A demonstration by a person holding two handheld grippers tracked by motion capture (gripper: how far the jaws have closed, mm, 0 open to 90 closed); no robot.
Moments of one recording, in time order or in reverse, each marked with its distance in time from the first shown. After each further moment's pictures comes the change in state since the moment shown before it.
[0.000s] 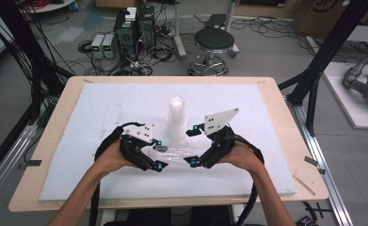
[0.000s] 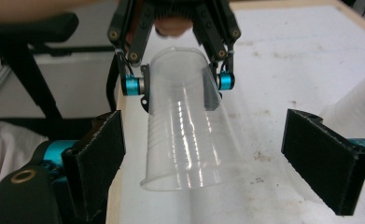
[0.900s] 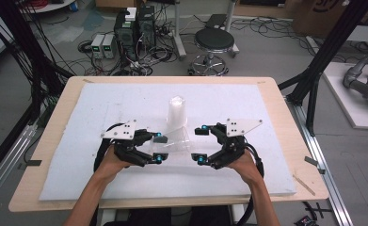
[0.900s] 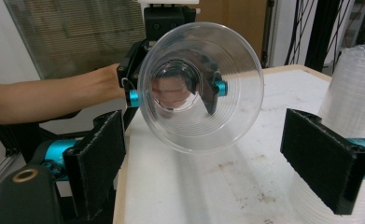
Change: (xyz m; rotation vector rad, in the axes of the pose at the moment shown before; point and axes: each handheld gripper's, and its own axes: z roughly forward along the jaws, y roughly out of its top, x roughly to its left) left arm 0.002 -0.021 -0.007 -0.438 0.008 0.025; right arm 0.002 -0.043 -0.013 -0.353 -0.023 0.106
